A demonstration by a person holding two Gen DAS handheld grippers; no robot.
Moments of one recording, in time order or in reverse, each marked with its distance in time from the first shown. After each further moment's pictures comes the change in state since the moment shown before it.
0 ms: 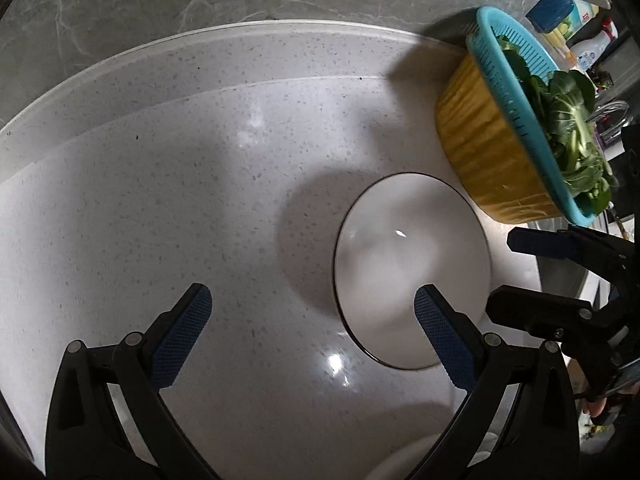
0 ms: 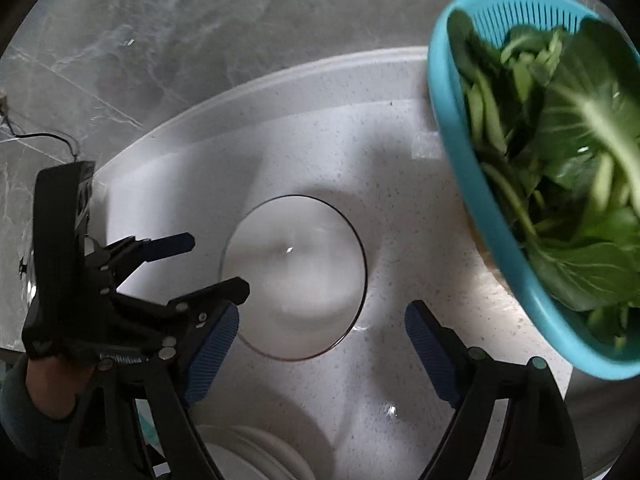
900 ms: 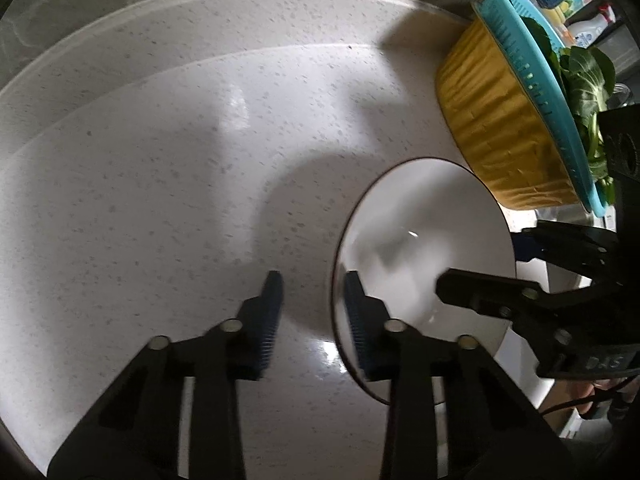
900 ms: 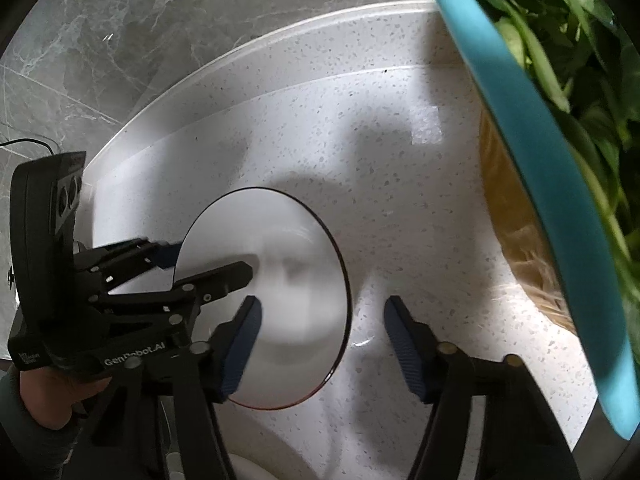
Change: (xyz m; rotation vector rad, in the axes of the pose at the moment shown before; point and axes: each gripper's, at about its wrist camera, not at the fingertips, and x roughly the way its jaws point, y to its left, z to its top) left arm 0.052 -0.008 0.017 0.046 0.092 -0.073; right arm 0.043 -0.015 0.004 0.030 0.047 0.028
